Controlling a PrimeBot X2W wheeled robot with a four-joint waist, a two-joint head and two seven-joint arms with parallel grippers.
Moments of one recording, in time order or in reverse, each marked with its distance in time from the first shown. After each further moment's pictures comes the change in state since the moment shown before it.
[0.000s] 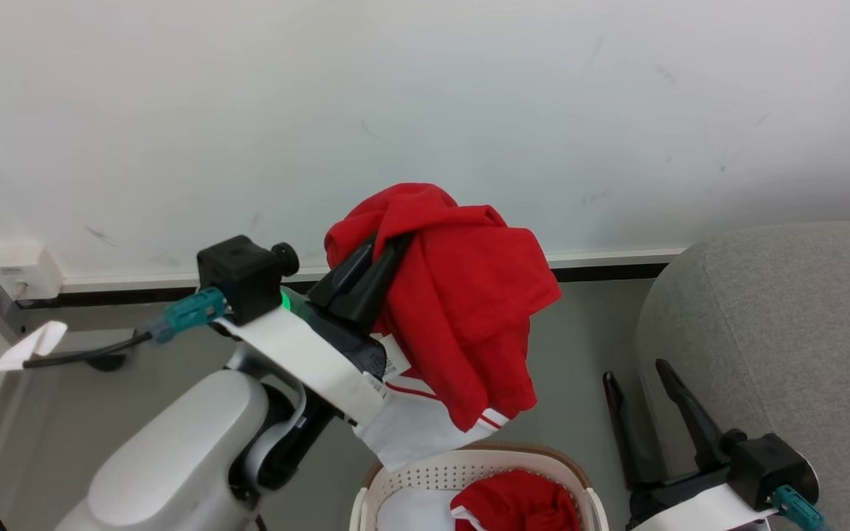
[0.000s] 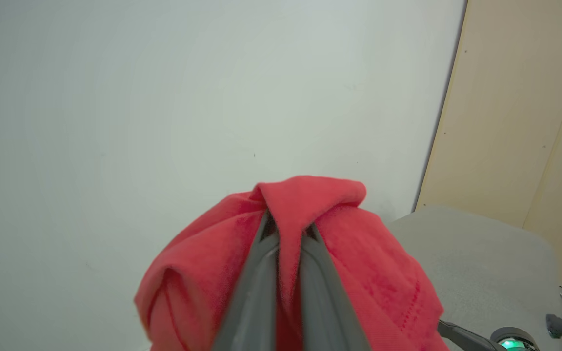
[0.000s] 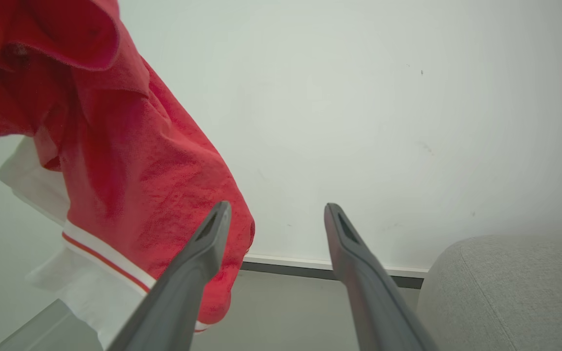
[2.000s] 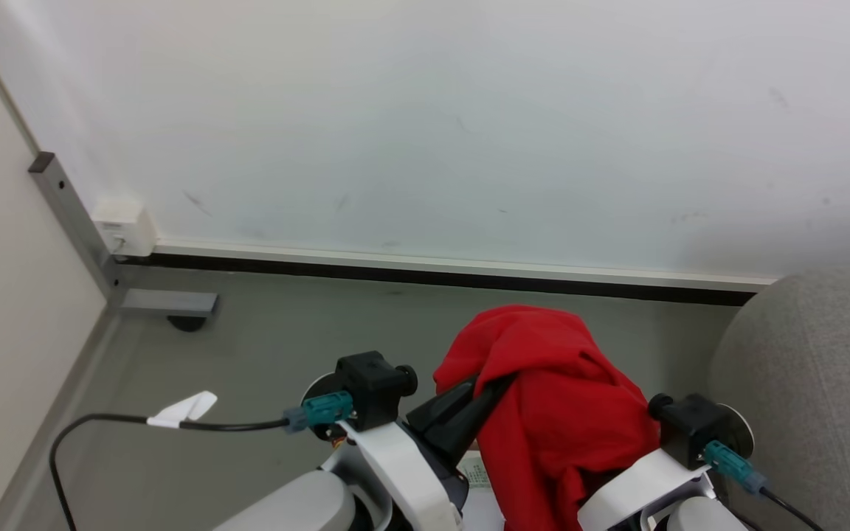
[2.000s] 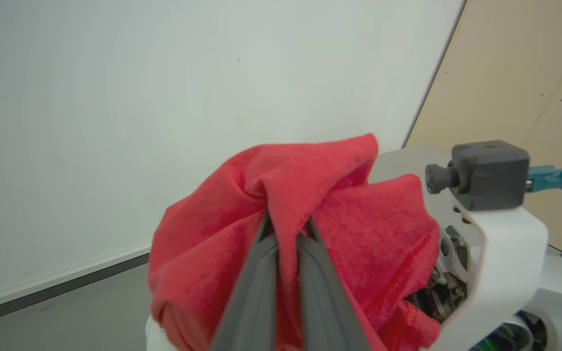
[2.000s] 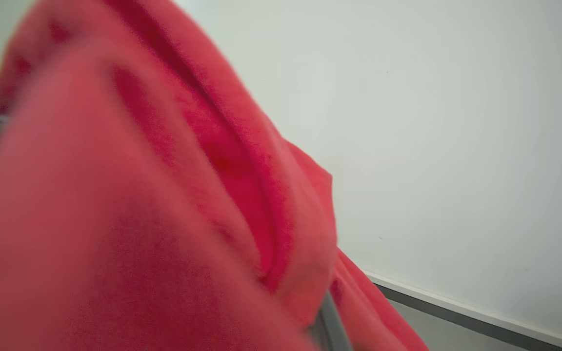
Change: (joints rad) left arm 0.100 -0.083 -0.210 0.043 0.024 -0.038 0.029; right arm -0.170 0.000 0.202 0.146 0.048 0.000 0.000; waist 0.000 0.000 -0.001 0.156
